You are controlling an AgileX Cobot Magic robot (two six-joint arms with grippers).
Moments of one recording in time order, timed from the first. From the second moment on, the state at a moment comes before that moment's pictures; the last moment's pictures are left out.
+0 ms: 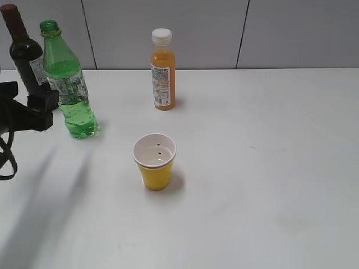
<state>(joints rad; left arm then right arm) -0.28 1.55 -0.41 -0.25 -0.81 0.24 0.02 0.00 -0.41 0.07 0.94 -0.09</state>
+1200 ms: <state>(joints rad) -0.03 0.92 -0.68 -0.08 0.83 0.21 0.02 0.00 -0.41 0.07 0.94 -0.09</state>
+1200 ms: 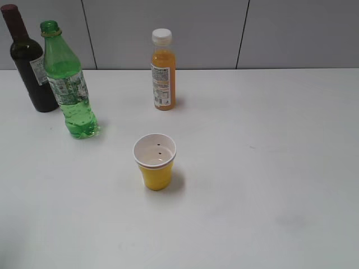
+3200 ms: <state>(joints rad) -0.03 0.04 -0.51 -0.10 1.04 0.16 0.02 0.00 -0.41 0.07 0.94 -0.09</state>
